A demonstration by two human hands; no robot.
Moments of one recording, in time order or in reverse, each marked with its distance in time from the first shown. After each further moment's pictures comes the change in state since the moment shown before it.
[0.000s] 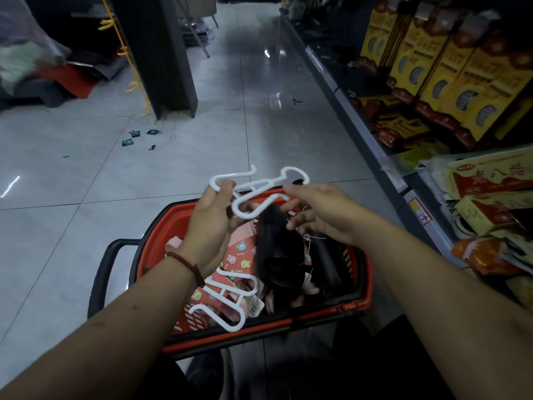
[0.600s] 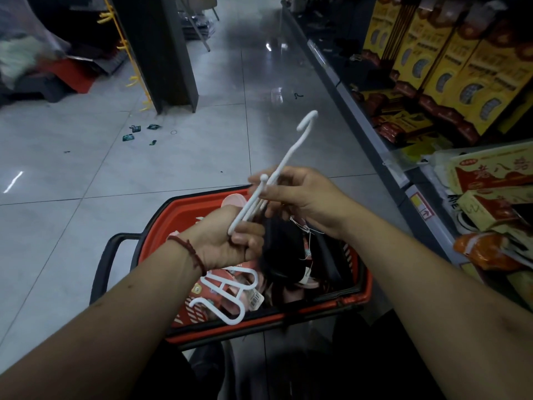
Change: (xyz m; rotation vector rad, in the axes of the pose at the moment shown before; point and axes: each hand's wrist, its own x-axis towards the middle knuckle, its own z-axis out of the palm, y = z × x) left_hand 0.003 0.002 -0.005 -0.178 -0.418 -0.810; right_hand -0.010 -0.010 0.024 0.013 -0.238 -0.305
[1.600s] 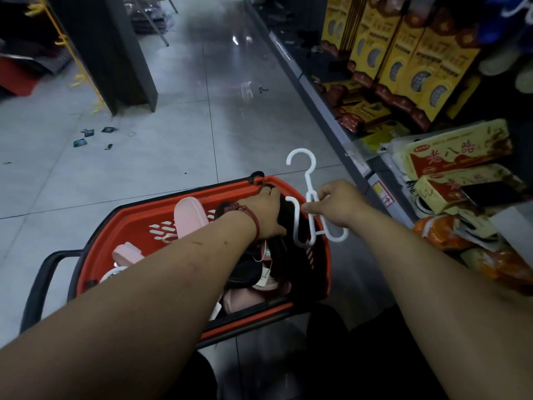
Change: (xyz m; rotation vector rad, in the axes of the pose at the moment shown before) left_hand 0.153 -0.010 0.055 2.139 0.396 0.341; right_hand -0.032 0.041 -0.135 -0.805 0.559 0.388
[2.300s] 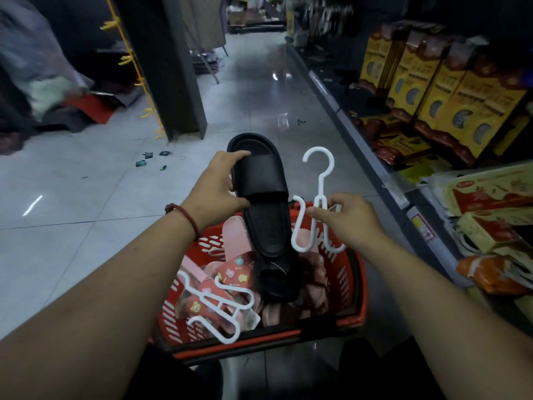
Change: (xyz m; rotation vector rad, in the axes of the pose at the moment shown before) left_hand -0.106 -0.100 -0.094 -0.495 0.620 -0.003; right_hand -0.040 -0.061 0.016 0.202 0.134 -0.258
